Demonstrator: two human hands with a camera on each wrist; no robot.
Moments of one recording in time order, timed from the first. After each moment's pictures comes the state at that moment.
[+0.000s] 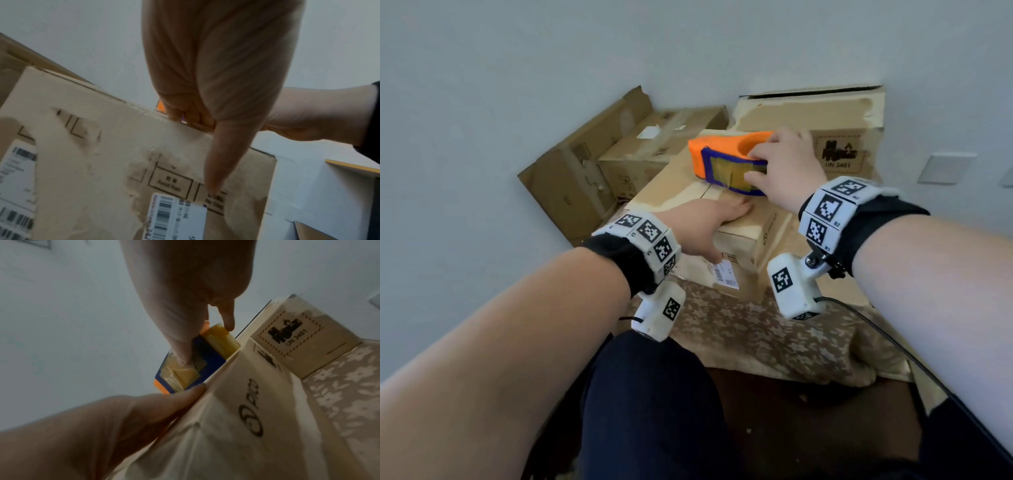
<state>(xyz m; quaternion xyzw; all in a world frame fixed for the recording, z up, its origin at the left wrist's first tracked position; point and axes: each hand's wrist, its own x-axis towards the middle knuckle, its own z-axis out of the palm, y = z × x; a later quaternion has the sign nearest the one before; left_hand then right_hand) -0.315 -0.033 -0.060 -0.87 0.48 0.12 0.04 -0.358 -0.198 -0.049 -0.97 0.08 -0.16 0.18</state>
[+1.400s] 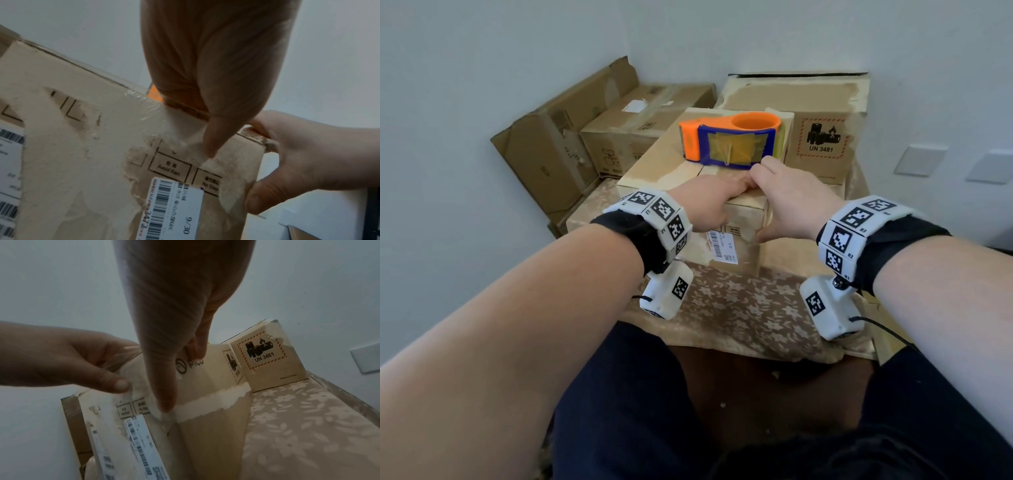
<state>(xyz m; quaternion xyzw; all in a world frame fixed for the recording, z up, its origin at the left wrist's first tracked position) -0.342 -0.054 -0.070 -0.88 0.47 0.05 -0.02 -0.411 -0.211 -0.087 -1.00 -0.07 -0.07 0.03</state>
